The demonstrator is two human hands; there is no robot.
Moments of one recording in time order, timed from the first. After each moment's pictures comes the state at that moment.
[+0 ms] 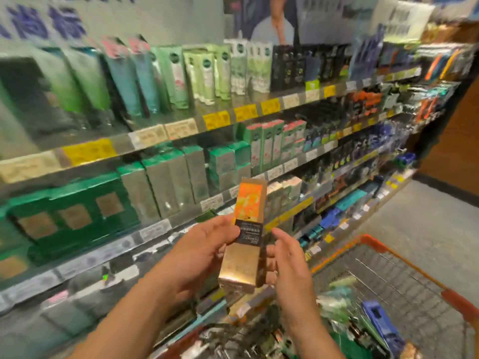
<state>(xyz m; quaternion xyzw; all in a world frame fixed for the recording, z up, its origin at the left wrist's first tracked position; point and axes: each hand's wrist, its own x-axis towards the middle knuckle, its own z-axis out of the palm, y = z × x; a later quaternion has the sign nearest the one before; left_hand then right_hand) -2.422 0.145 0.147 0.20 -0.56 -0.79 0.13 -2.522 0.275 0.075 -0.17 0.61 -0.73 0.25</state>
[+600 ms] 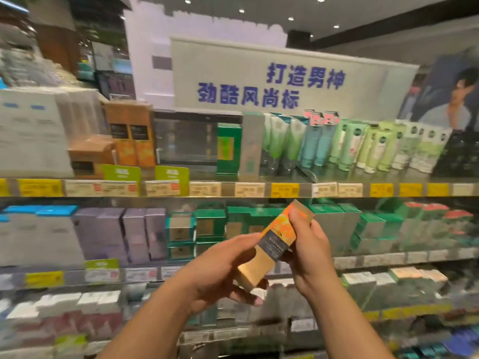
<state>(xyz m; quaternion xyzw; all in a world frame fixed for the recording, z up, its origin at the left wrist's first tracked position) -2.162 0.045 0.218 0.30 -0.54 -0.75 0.25 -2.336 0.060 0.203 -0.25 0.50 -0.72 0.41</state>
